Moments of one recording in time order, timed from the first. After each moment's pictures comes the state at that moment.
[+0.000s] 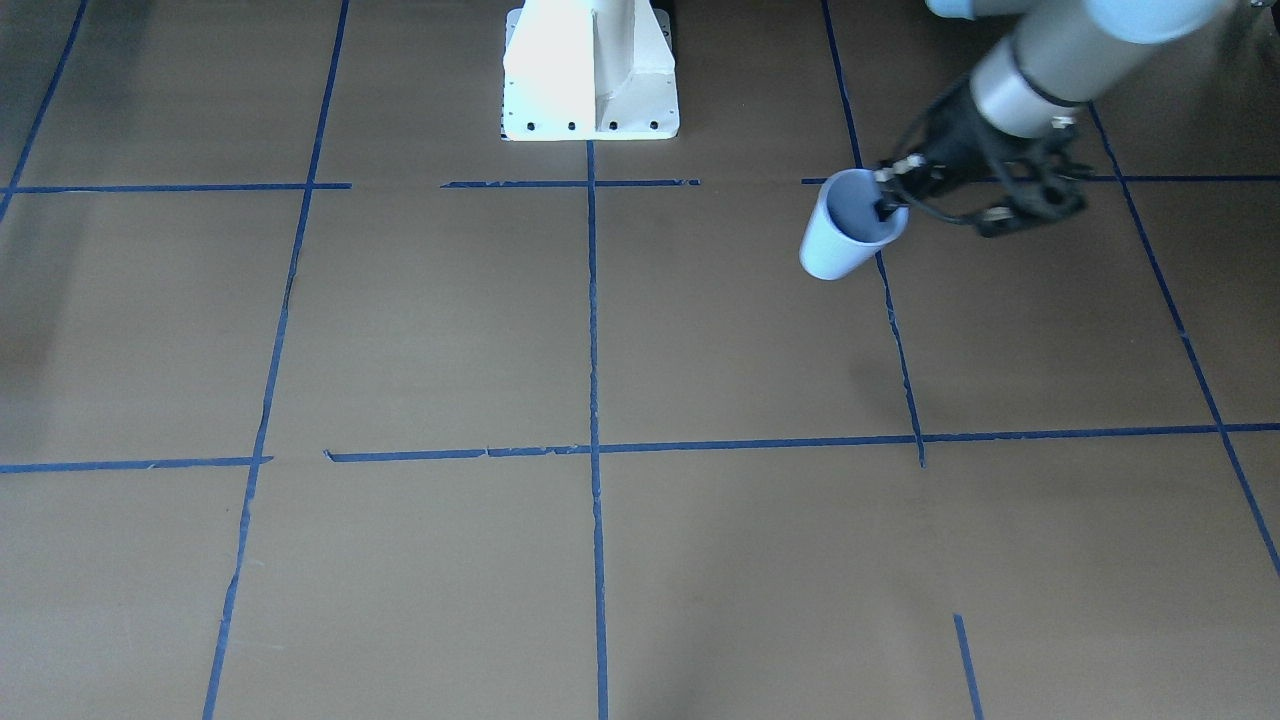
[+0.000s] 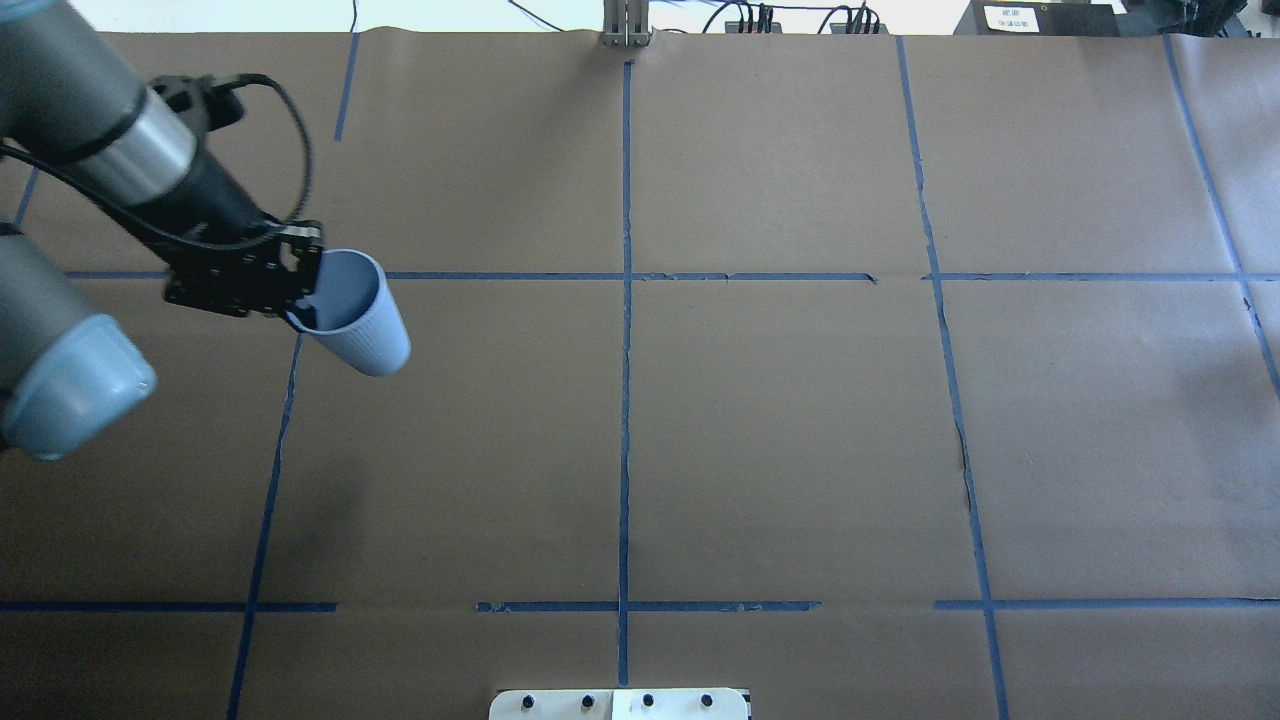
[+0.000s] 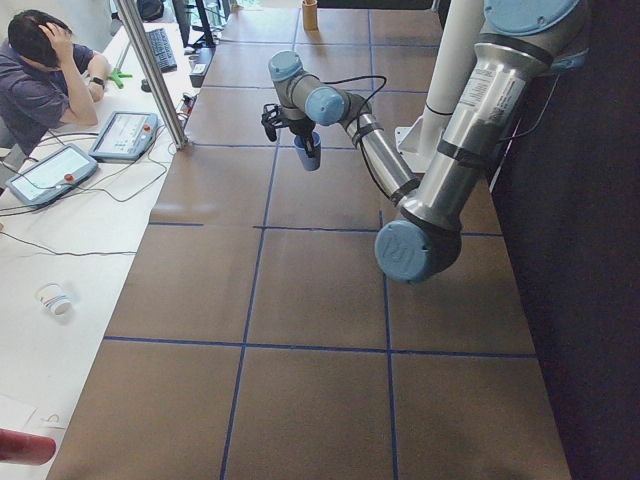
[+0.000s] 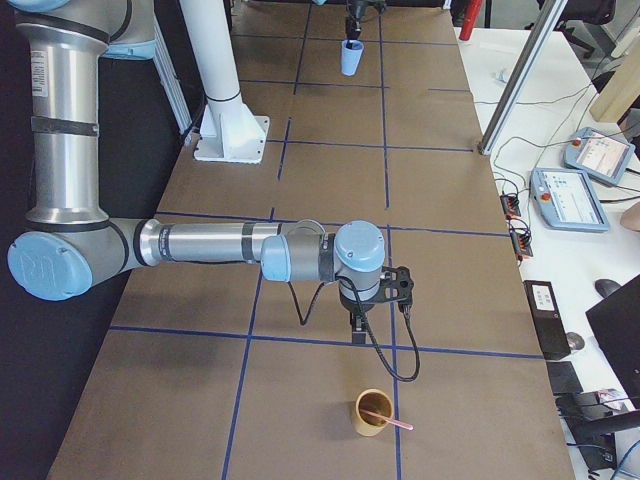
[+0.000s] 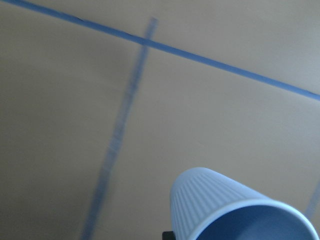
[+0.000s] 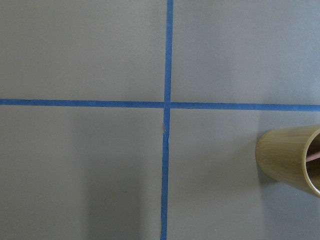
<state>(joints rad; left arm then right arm) -0.87 -2.07 -2.02 -1.27 -2.36 -1.21 1.61 -1.64 1.70 -1.55 2.36 0.01</state>
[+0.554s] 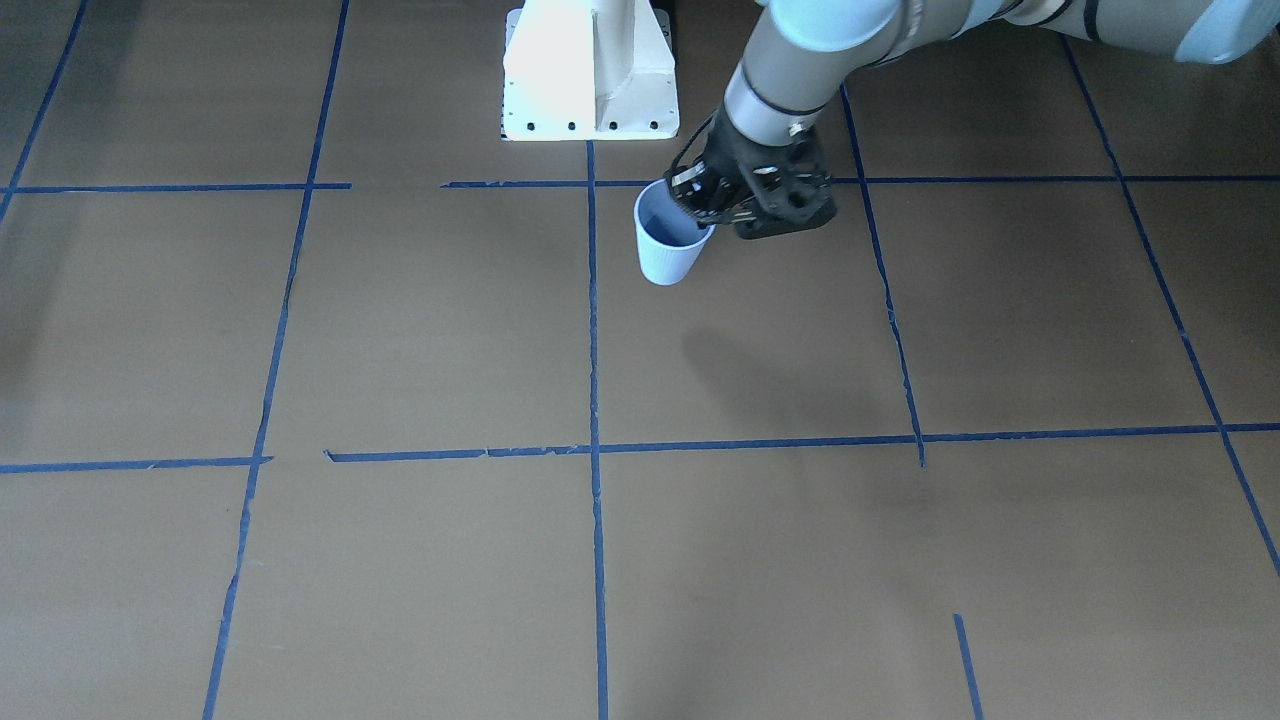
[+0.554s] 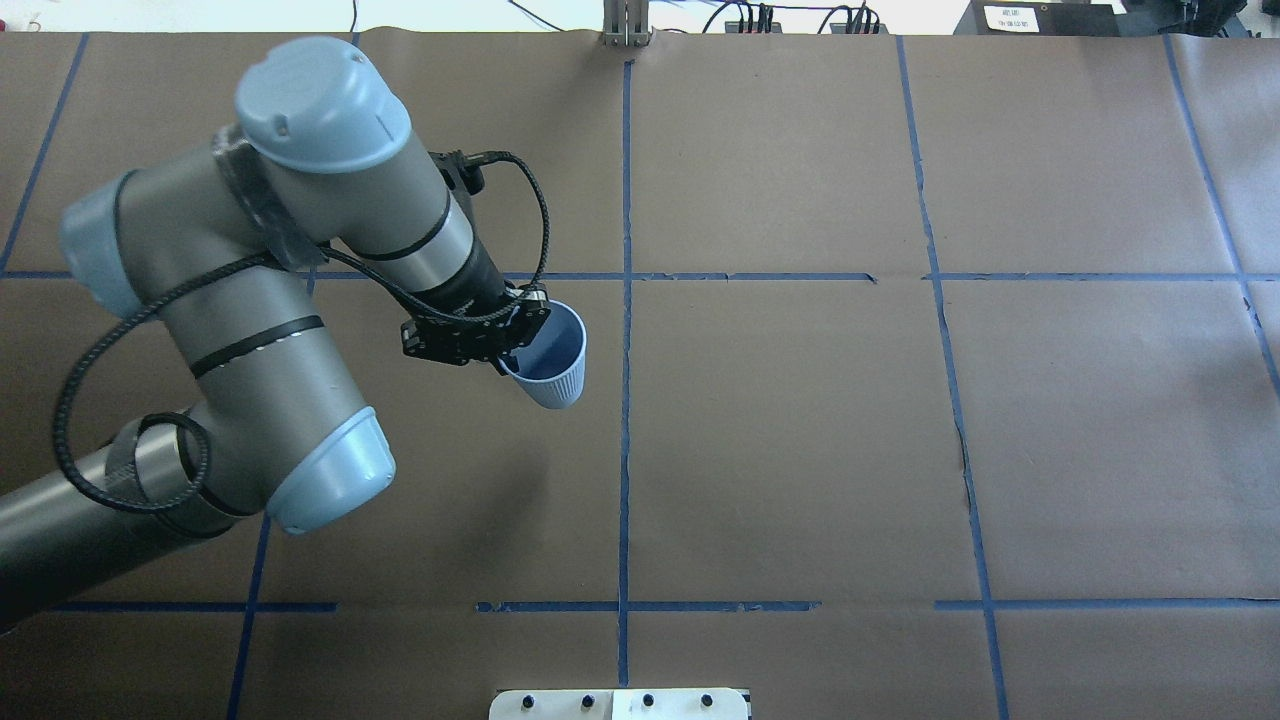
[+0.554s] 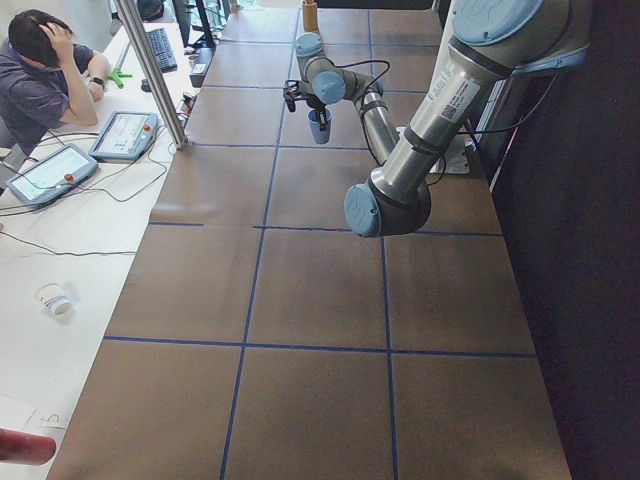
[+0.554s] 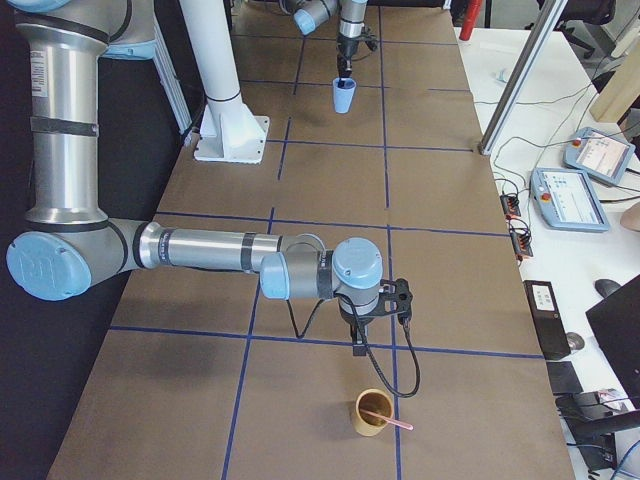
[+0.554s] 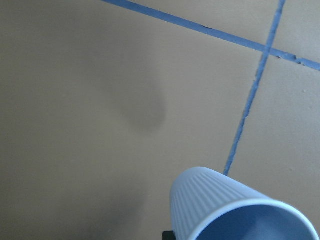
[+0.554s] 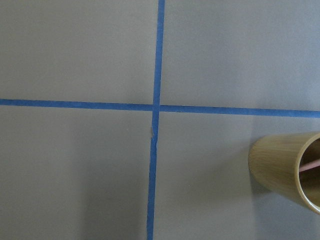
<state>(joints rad) -0.64 -2.26 -1.82 -1.47 -2.15 -1.40 1.61 -1.64 1.62 -1.45 2.37 0.01</state>
